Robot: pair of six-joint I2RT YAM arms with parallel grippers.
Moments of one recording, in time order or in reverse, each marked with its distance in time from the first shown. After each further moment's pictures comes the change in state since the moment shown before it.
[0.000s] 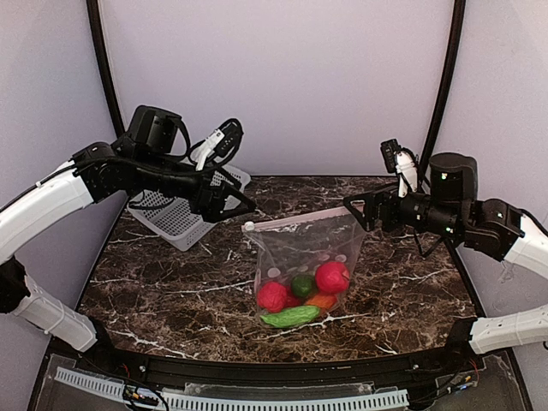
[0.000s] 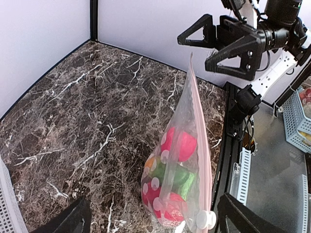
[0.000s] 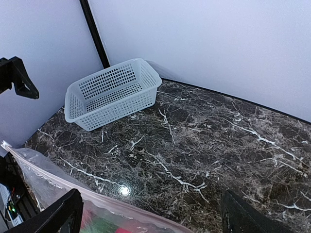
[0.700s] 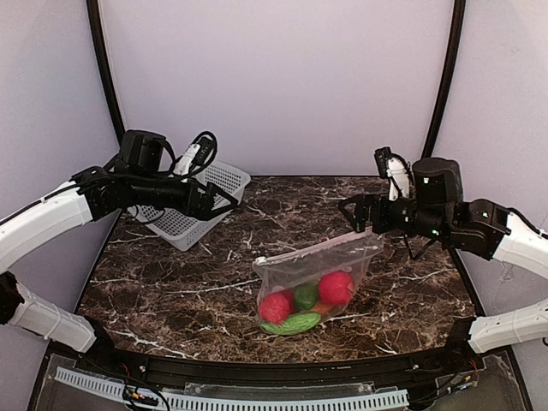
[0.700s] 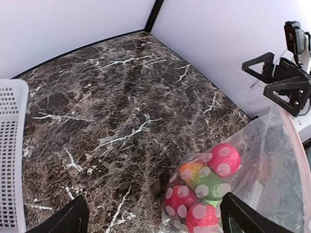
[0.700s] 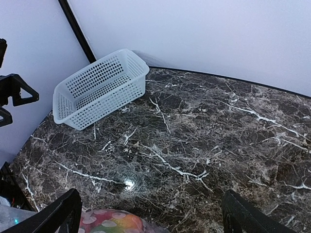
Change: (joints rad) left arm 0.131 -0.083 -0.225 0.183 -0.060 -0.243; right arm 0.000 0.048 -0.014 0.000 0.039 0.106
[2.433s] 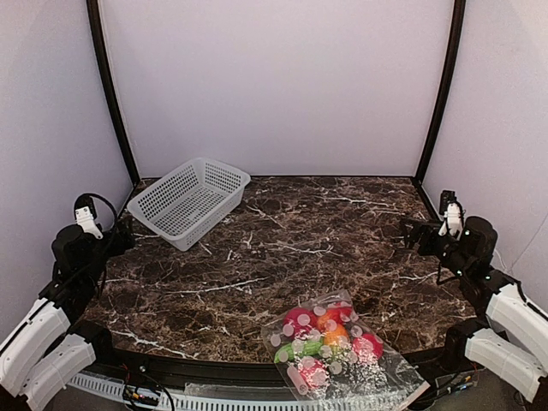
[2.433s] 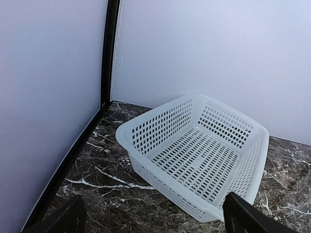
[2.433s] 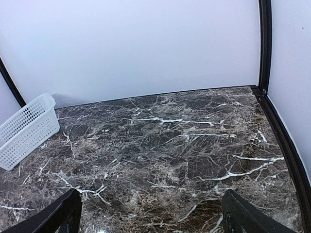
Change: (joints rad) left arm 0.502 -0.784 -0.950 0.537 -0.641 -0.041; right arm -0.663 -0.381 -0.672 0.494 -0.281 -0.113
